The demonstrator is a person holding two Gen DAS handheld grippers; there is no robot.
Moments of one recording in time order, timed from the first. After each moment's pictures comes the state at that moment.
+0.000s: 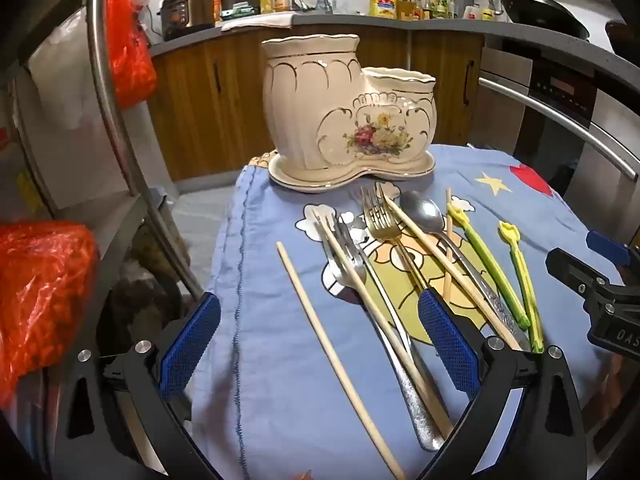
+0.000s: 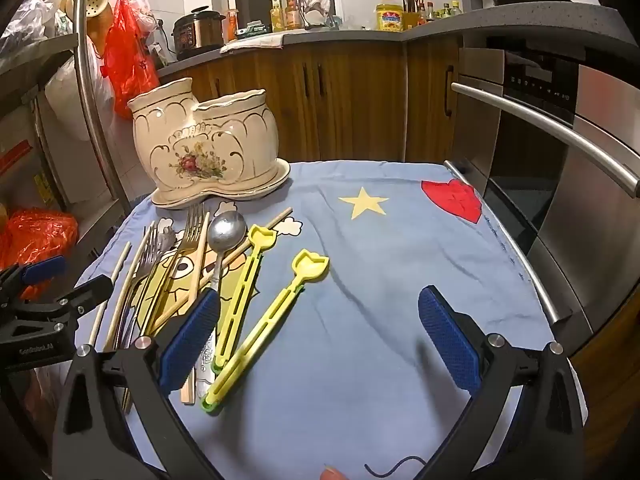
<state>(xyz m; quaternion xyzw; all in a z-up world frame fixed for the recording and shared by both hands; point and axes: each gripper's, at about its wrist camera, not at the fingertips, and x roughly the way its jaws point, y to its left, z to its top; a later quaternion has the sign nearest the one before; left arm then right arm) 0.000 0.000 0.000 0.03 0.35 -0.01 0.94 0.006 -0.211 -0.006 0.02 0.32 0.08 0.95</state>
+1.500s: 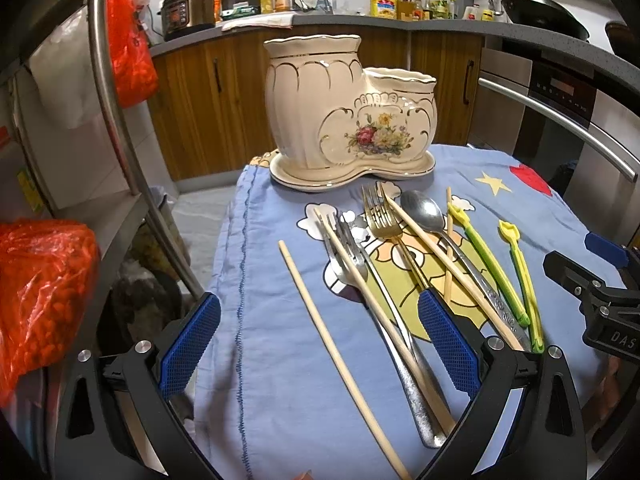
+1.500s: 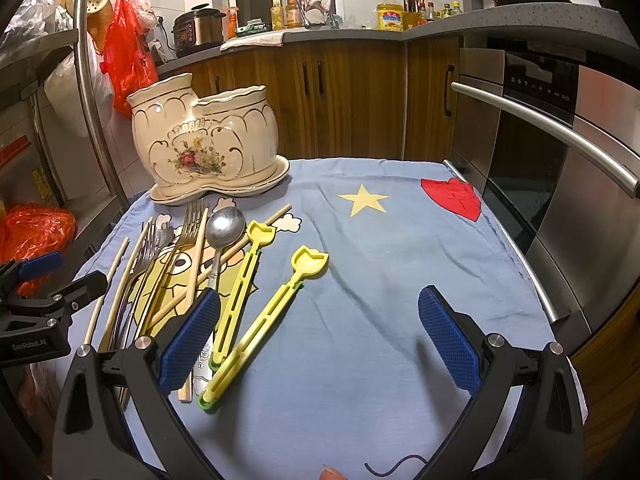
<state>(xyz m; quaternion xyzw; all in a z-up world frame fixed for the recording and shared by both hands) -0.001 0.002 0.000 0.03 0.35 -0.01 0.94 0.004 -0.209 -0.008 0.02 0.32 0.08 0.95</state>
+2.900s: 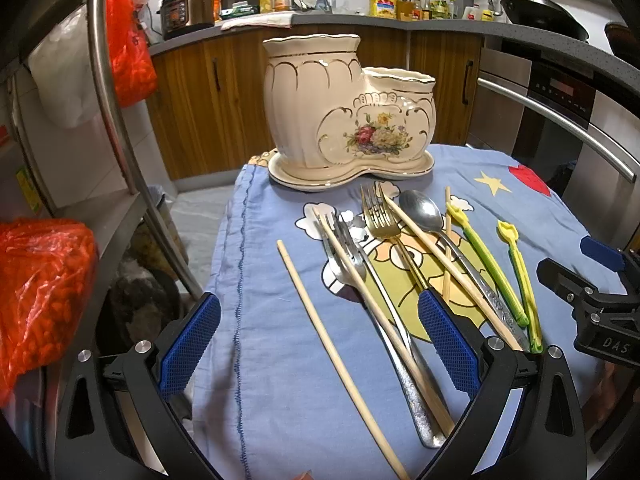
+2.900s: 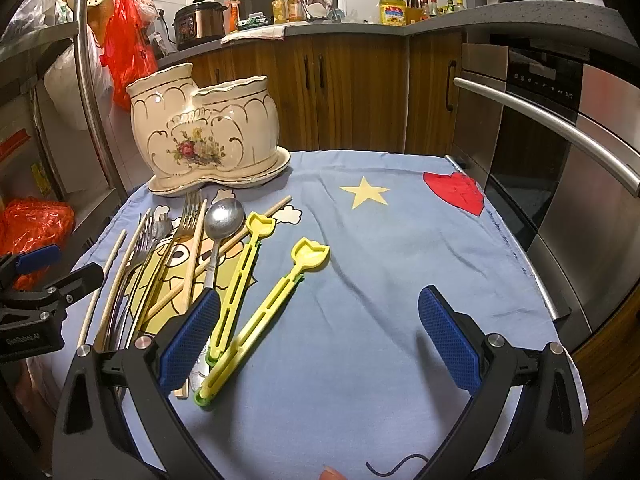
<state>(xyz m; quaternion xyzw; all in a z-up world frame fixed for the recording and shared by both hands) -0.001 0.001 -0.001 0.03 0.35 -0.01 0.94 0.005 -0.208 -0.014 0.01 0.33 0.08 0.94</state>
